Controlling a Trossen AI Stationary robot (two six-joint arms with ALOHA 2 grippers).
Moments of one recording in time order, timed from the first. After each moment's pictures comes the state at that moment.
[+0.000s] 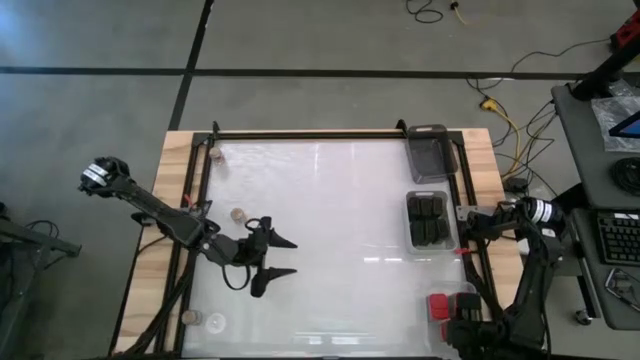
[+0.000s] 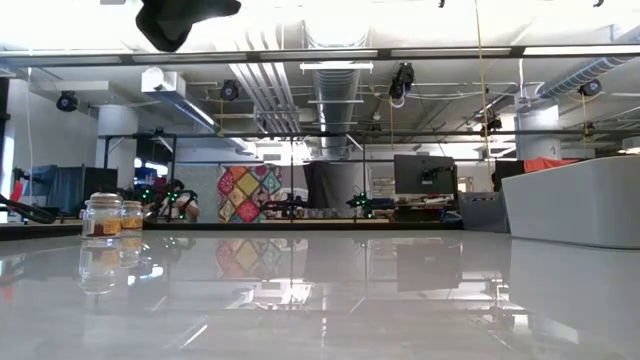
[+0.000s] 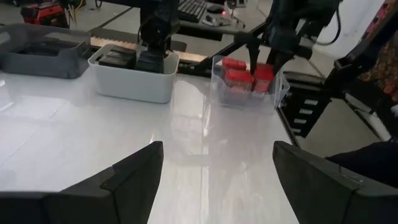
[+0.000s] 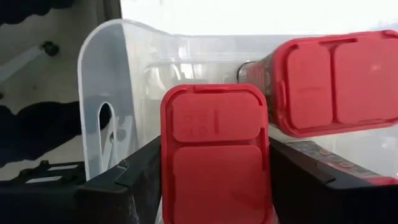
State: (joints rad) left arm -0.53 1.21 0.69 0.22 -0.46 -0.34; right arm 1.28 1.76 1.30 -1.05 0.20 1.35
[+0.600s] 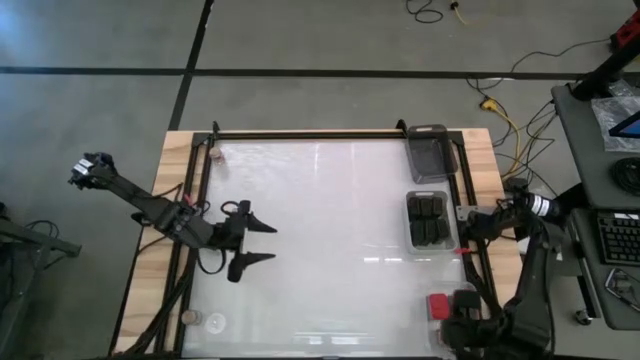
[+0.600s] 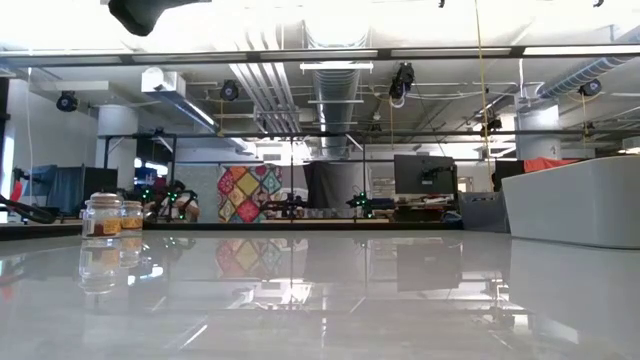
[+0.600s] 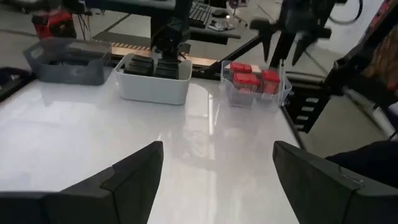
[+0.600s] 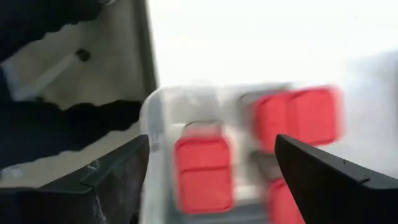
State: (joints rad) left arm -0.52 0.92 0.69 -0.08 -0.46 -0.31; right arm 1.19 1.73 1.53 -1.23 0.18 1.30
